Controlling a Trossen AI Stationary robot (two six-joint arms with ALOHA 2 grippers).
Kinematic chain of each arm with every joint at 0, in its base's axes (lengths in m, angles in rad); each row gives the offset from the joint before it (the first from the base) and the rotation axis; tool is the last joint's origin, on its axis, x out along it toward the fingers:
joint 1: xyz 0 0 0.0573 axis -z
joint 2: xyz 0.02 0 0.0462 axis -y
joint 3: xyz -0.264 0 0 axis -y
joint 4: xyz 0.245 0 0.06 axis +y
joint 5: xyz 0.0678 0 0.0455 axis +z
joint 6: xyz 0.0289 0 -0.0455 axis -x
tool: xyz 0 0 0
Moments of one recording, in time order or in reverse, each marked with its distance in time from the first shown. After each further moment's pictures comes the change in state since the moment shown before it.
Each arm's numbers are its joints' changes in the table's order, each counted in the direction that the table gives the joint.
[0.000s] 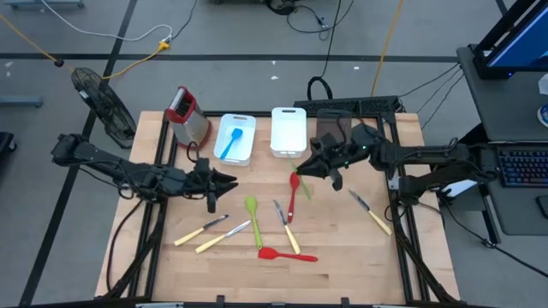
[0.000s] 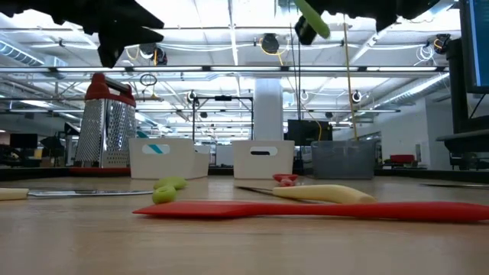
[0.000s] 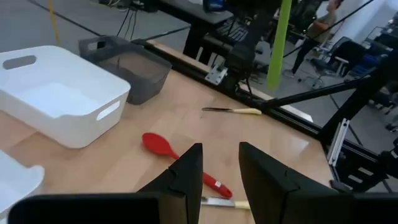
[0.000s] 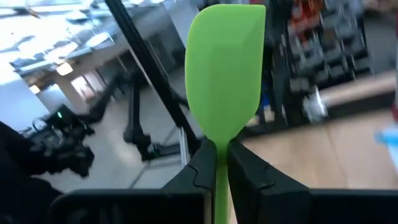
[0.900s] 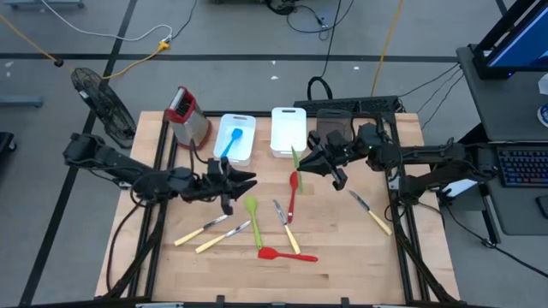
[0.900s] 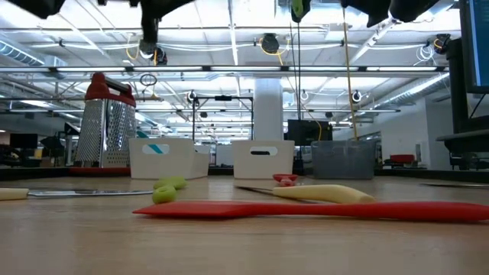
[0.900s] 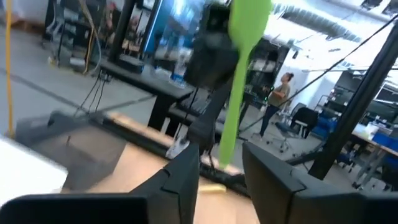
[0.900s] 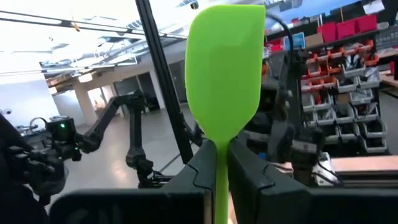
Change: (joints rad) left arm -0.008 -0.322 0.095 -0.601 -0.007 -0.165; right arm 0.000 -0.030 0.000 -0.247 0.019 0.069
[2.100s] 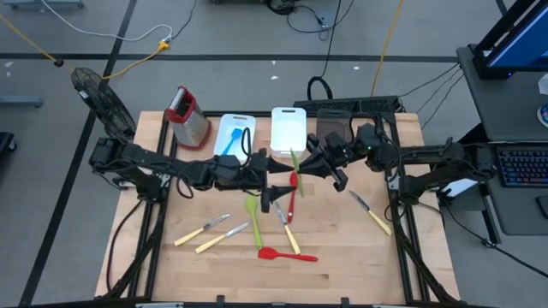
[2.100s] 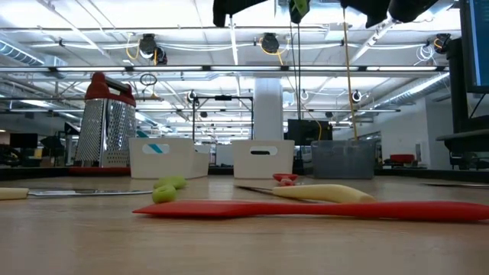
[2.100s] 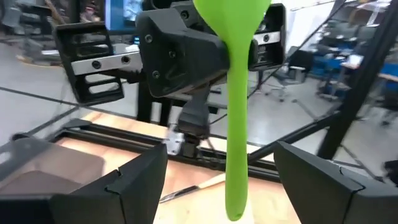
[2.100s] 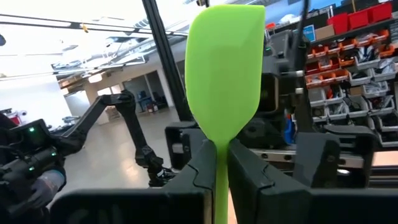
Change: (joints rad) left arm -0.163 -0.326 0.453 0.291 -0.291 -0.124; right arm -0.011 -0.012 0.000 -0.004 0.027 -0.030
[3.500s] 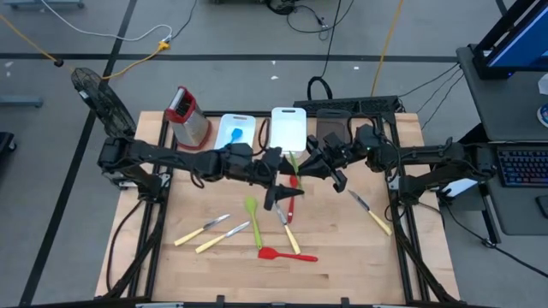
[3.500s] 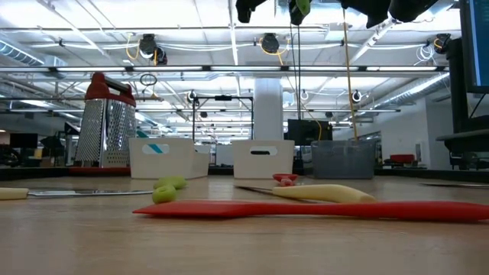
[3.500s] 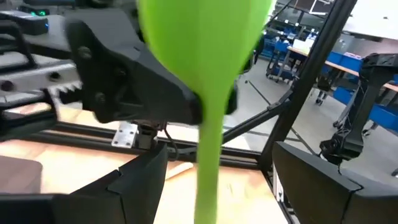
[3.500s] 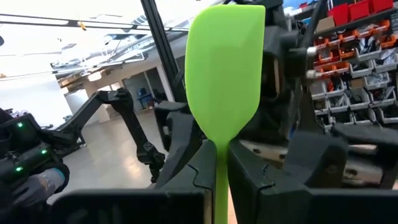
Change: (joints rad) left arm -0.077 -0.077 0.163 0.141 -0.288 0.045; right arm -0.004 0.000 0.000 0.024 -0.004 -0.008
